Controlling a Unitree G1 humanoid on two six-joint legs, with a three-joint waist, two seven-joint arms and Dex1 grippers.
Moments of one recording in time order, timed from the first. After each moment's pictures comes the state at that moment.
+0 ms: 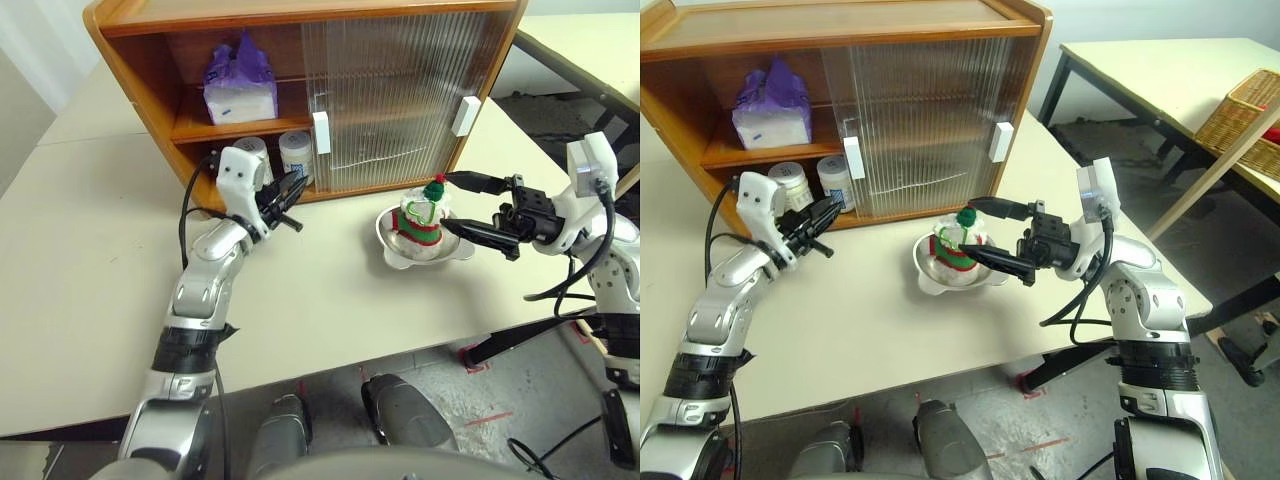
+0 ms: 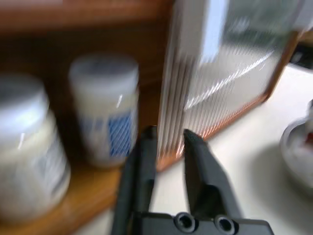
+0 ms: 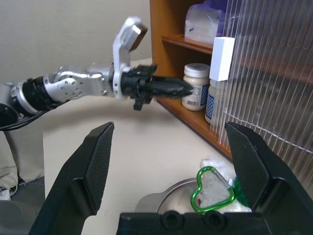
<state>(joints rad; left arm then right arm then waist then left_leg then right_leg) -0.40 0.32 0.01 -0.01 -0.18 0.26 -0.46 -0.41 -0.63 -0.15 0.05 0.67 0.30 1.32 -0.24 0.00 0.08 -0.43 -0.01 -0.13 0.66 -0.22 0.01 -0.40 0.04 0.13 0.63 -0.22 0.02</state>
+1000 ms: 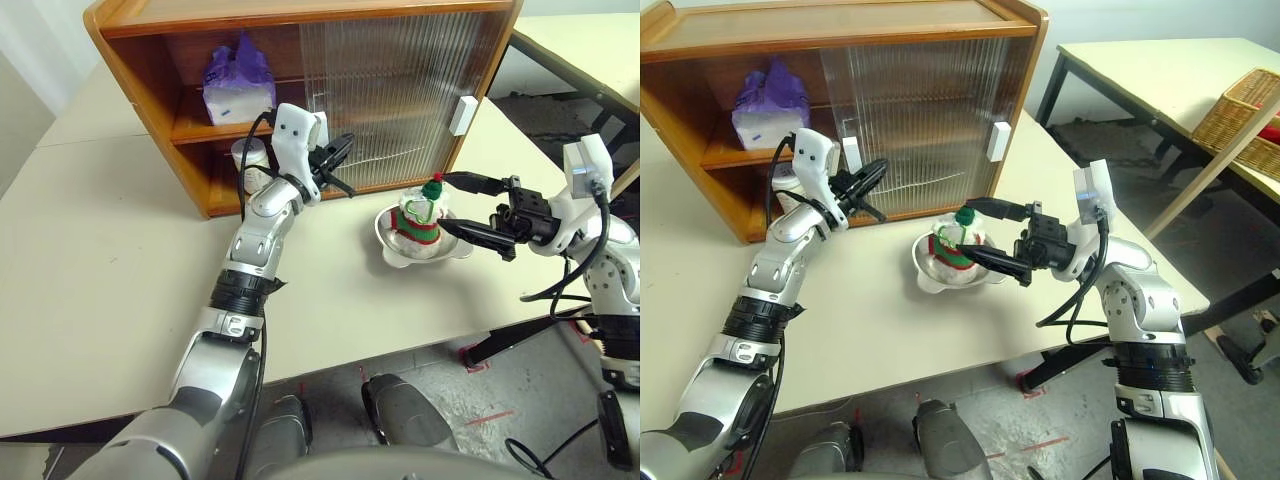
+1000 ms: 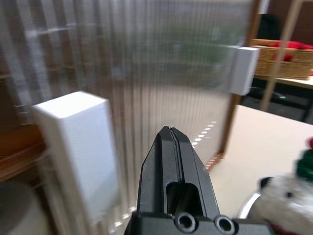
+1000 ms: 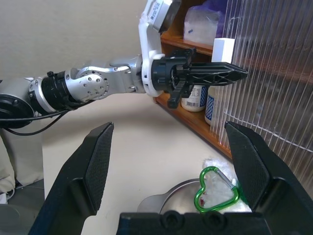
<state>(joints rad) -0.67 0.17 -0.05 0.27 -0.13 0.12 -0.41 -0.40 -0.62 -0.14 0.05 0.66 0.29 1.31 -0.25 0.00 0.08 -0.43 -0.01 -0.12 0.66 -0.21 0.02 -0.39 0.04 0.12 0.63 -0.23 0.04</state>
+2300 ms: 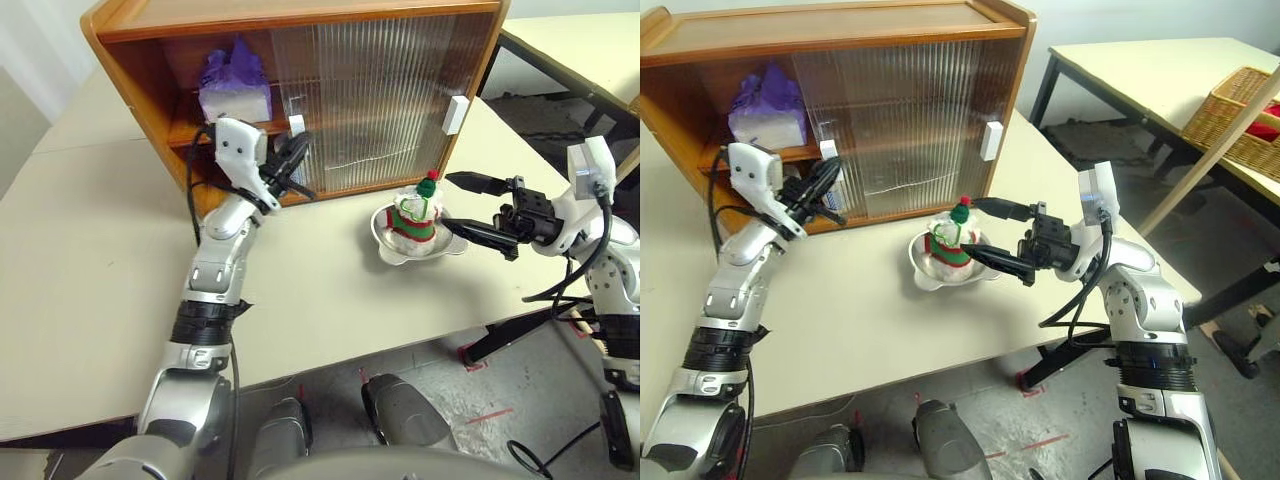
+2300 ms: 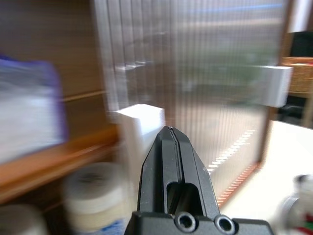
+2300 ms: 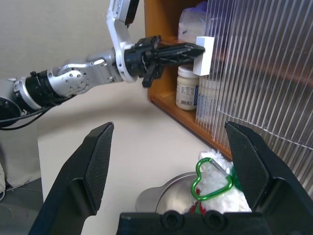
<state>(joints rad) -0.51 0.24 0.00 0.08 -0.19 0.05 -0.43 -0.41 -0.62 -0.15 0.08 0.66 0.26 1.32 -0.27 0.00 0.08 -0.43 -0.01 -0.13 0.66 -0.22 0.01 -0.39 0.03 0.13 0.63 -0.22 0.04</state>
